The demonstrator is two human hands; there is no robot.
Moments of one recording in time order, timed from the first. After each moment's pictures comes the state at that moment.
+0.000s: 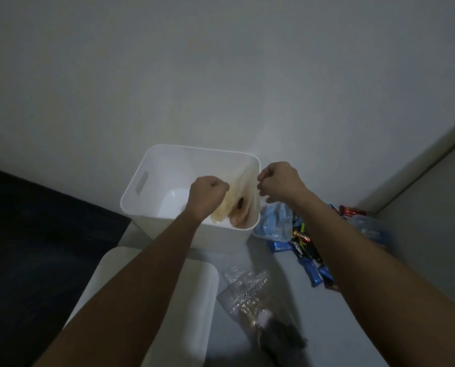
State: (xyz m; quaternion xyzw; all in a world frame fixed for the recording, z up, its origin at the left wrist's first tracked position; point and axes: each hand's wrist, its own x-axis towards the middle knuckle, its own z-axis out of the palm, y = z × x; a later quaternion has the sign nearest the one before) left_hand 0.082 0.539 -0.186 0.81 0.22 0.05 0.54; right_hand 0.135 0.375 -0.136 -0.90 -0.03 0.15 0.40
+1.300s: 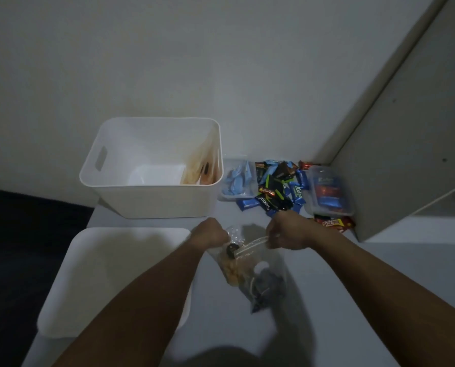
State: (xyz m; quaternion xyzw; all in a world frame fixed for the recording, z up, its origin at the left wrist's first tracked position) left_hand 0.005 0.453 -0.307 0.91 0.10 -0.30 0.26; right_hand 0.004 0.246 -0.209 -0.92 -0.22 0.30 0.11
